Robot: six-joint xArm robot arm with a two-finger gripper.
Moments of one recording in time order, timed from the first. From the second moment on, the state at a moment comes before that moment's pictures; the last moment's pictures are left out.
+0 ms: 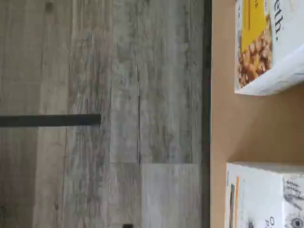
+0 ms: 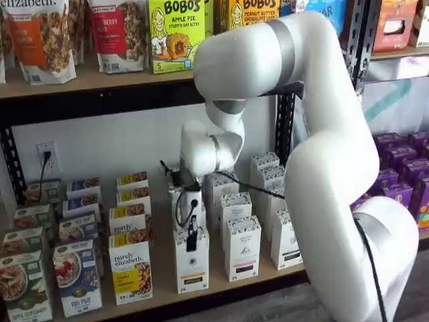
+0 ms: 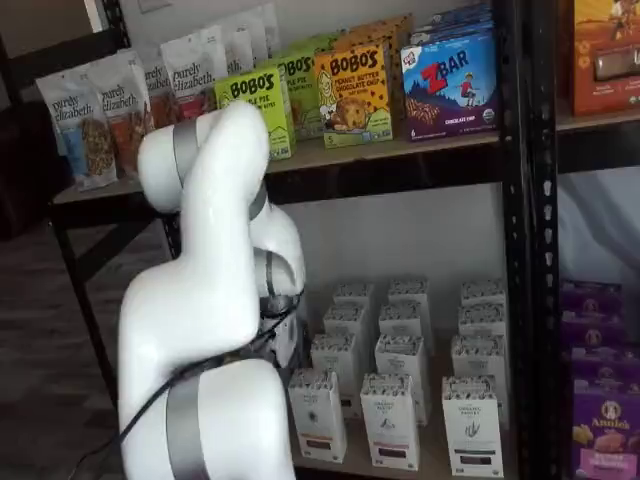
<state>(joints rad) 0.37 0.73 -1.24 0.22 0.50 -1.38</state>
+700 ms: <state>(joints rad) 0.35 0.82 -1.36 0.15 0.56 -1.34</state>
